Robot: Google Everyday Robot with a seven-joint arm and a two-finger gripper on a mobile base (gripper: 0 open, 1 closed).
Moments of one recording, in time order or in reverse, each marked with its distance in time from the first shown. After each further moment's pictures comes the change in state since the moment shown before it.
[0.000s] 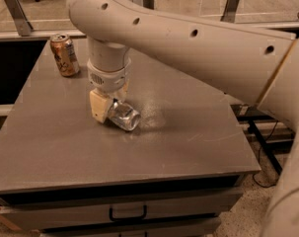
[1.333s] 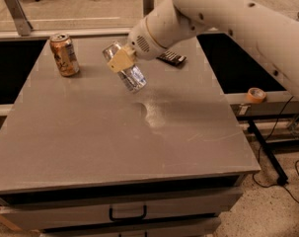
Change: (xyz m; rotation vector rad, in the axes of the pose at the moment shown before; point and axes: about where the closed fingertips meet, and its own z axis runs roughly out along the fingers) arm -0.022 -0.068 -0.085 -0.144 -0.657 -0.003
